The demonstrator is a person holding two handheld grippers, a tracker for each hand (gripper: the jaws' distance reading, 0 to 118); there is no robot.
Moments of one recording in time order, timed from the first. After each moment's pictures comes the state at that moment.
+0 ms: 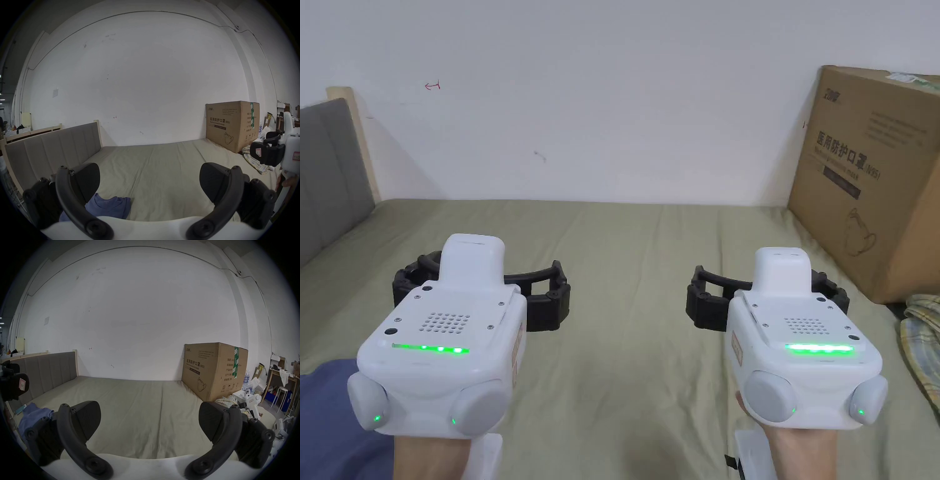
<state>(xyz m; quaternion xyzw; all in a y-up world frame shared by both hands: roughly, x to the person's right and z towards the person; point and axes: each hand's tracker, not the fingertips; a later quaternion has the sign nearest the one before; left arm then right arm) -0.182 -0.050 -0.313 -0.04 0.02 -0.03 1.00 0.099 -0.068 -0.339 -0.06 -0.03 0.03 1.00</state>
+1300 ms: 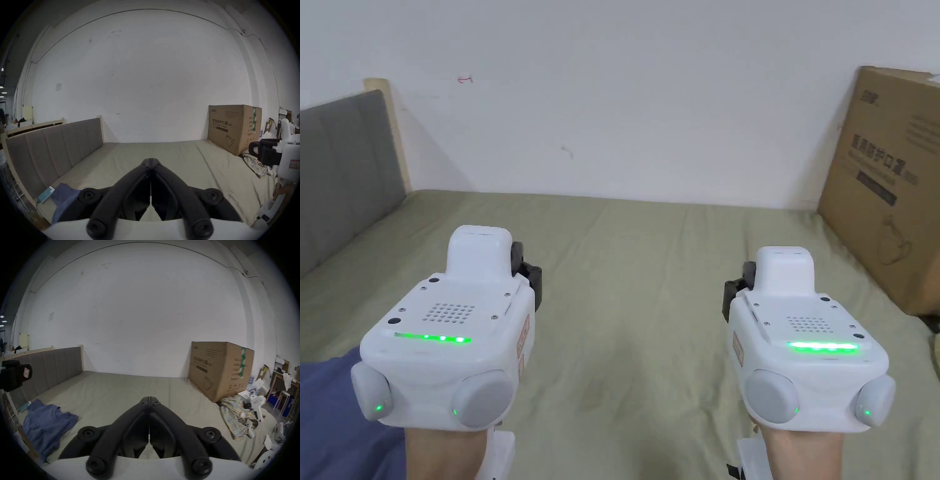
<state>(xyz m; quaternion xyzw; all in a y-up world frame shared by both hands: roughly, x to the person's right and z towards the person) -0.204 -0.043 -0.306 -0.05 0.04 -0.01 1.00 0.064 -0.060 -0.344 -0.09 0.00 0.04 1.00</state>
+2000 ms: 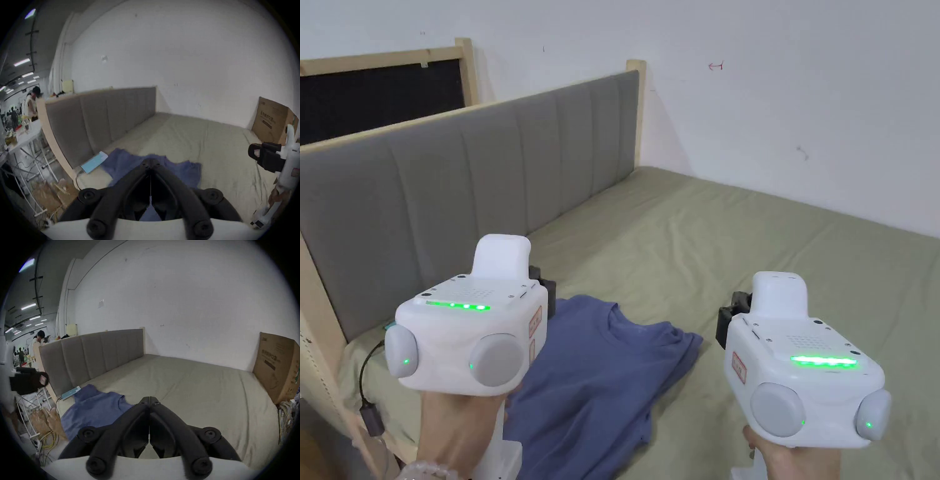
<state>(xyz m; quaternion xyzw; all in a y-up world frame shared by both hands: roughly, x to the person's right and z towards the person) -0.391 -0.084 -0.248 -0.20 0.24 0.07 0.95 -0.148 -0.104 -0.374 -0.17 0.27 0.05 0.95</state>
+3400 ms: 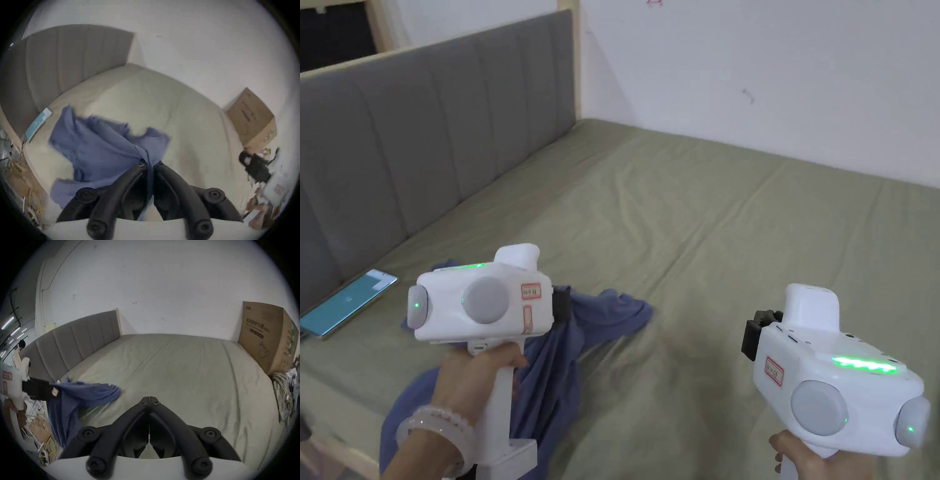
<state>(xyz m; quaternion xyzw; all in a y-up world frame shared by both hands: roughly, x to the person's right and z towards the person) -0.377 -0.127 -0.360 -0.35 0.06 0.21 0.91 -0.054 -0.144 -0.417 -0.27 0.18 0.01 0.95</state>
